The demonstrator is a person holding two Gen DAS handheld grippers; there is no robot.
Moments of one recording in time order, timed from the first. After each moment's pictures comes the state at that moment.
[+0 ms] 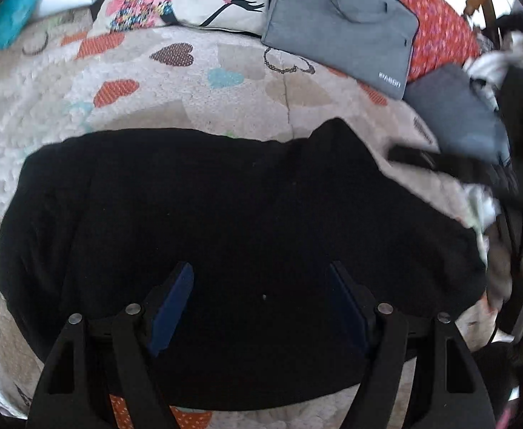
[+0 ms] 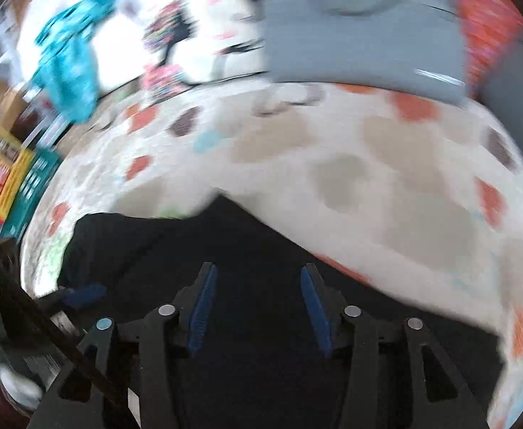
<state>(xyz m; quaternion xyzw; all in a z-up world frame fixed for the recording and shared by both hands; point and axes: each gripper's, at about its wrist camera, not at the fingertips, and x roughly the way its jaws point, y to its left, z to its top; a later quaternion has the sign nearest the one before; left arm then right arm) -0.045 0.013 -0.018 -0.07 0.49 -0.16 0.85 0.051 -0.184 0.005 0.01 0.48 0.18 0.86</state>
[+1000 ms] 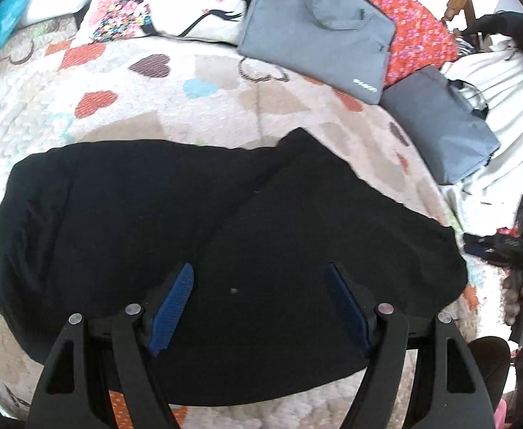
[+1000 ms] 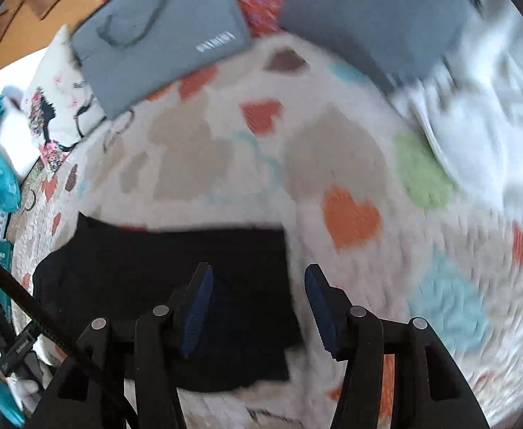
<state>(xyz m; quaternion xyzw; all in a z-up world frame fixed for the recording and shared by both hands) -0.054 0.005 -0.006 -0.10 0.47 -0.20 0.85 -0.083 -0.438 -0.012 0.22 0.52 -0.03 0.83</state>
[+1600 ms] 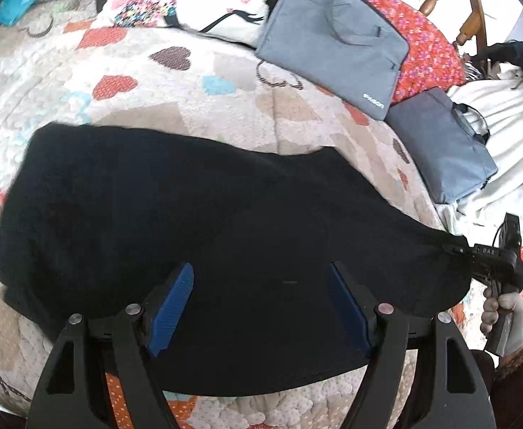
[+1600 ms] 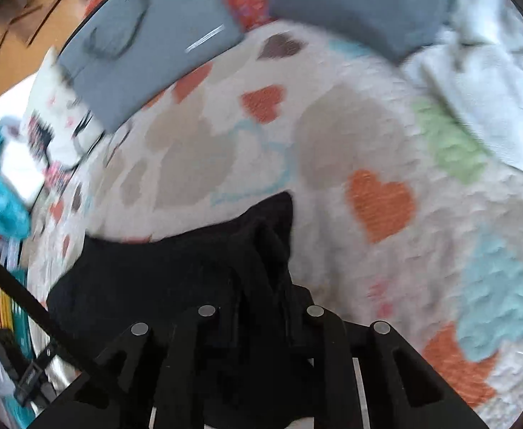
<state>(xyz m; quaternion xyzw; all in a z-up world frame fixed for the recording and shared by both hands) -0.052 0.031 -0.012 -0.15 0.48 -0.18 0.84 -0.068 -0.438 -0.026 0.27 0.49 -0.06 0.83</state>
